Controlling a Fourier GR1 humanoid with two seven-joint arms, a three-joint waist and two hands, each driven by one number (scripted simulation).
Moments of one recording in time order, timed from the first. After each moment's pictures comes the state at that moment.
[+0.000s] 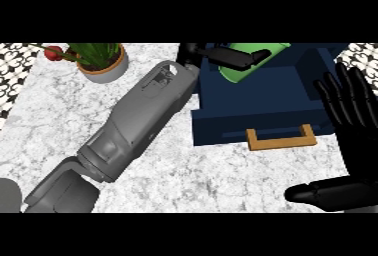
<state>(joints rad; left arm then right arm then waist) -1.31 0.00 -0.39 -0.44 0.54 0.41 -0.35 -0.13 -0.10 -0.08 -2.02 -0.18 0.18 0.13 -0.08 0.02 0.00</state>
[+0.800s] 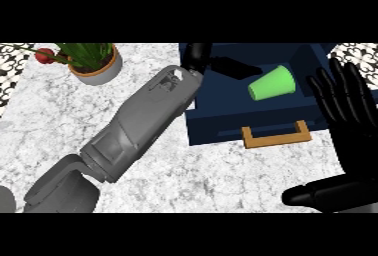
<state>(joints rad) -1.33 0.00 -0.57 -0.40 0.63 0.47 -0.33 -0.16 -0.09 -0.06 -2.01 -0.21 0.19 0.13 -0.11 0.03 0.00</state>
